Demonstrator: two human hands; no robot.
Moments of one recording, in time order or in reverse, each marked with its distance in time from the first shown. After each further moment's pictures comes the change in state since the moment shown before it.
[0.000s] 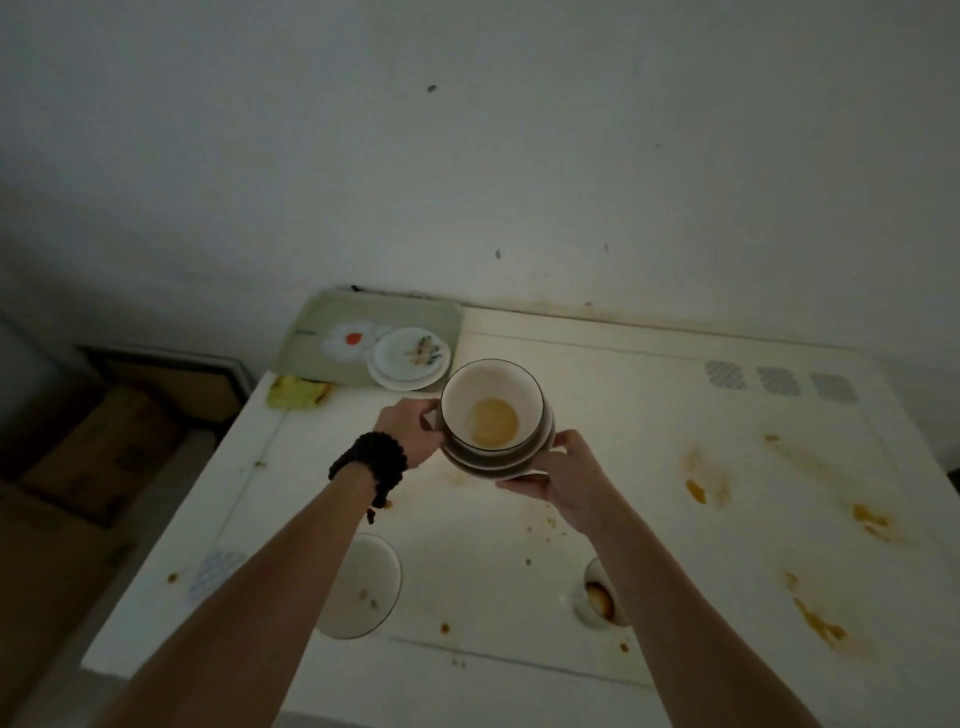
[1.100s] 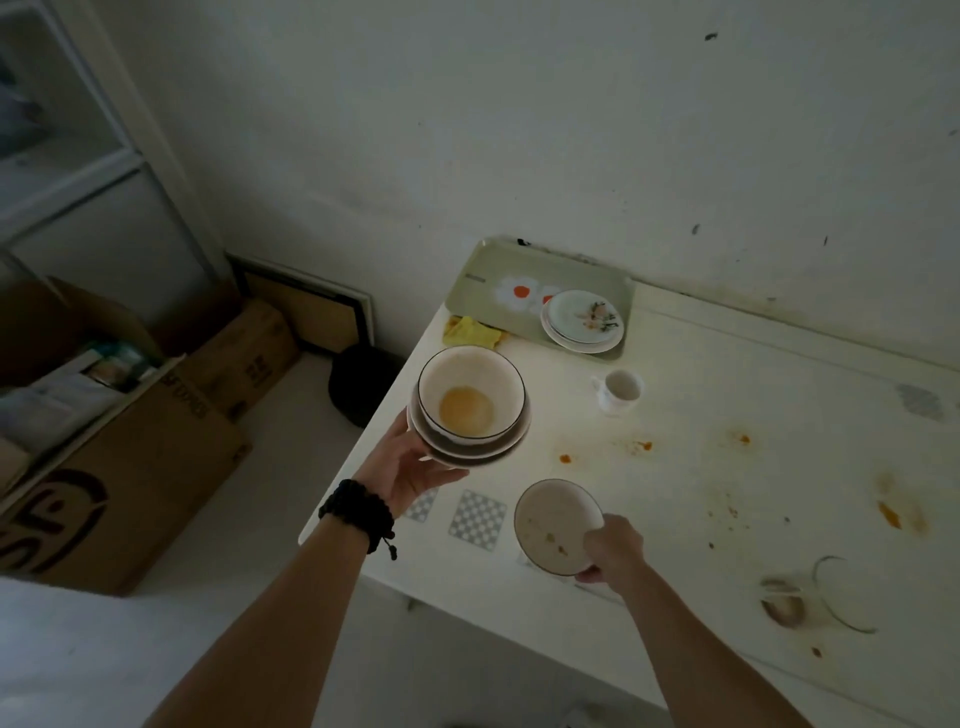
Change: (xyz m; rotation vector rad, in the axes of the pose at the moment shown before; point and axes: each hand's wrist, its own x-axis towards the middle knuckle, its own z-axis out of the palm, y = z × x) left_hand -0.094 -0.297 -0.117 -1.445 -0.119 -0.040; right_hand 0.009 0.217 0.154 -0.997 0.348 0.277
